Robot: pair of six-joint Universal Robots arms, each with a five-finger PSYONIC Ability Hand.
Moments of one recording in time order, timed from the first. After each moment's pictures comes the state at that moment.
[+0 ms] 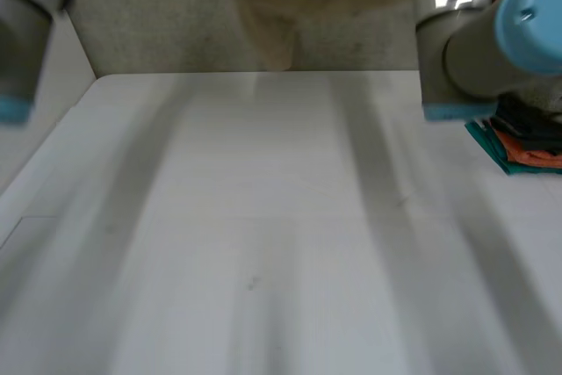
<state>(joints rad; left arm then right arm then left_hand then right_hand) 4.43 -1.86 -1.11 3.53 -1.41 3.23 2.05 -0.94 0.84 -0.66 1.56 2.80 1.16 1.20 1.19 1.20 0.99 1.10 1.17 1.19 1.20 1.01</state>
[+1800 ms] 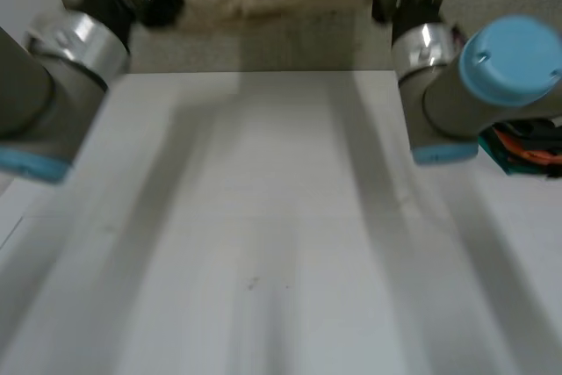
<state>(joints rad) 4.35 -1.90 -1.25 3.52 -1.34 3.34 2.05 -0.87 0.93 -0.59 1.57 2.71 1.16 1.20 1.19 1.20 1.00 1.10 1.17 1.19 1.20 1.01</state>
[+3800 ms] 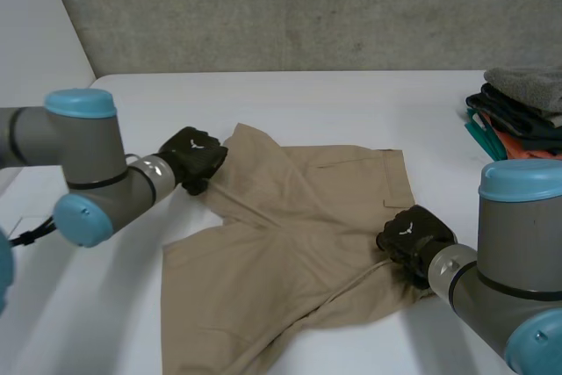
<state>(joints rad) 4.39 -2.35 -1.12 3.06 -1.26 3.81 2.00 -1.16 1.73 0.05 1.51 2.38 1.15 1.19 1.19 1.20 0.98 1.11 1.17 1.19 1.20 1.02</state>
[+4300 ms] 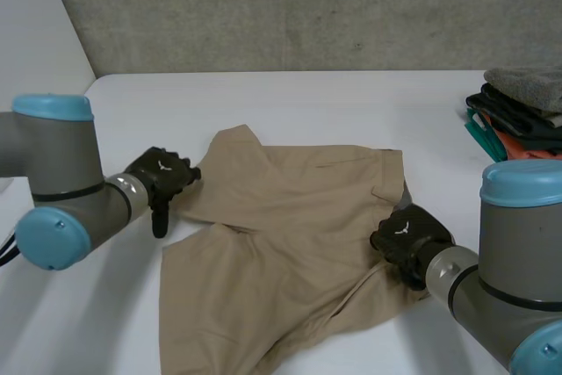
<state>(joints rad) 4.41 -2.20 -1.31 2.97 -1.44 3.84 2.02 -1.21 1.75 0.06 1.51 2.44 0.19 0.22 0.22 0.21 0.05 1.11 1.17 1.19 1.20 1.03</state>
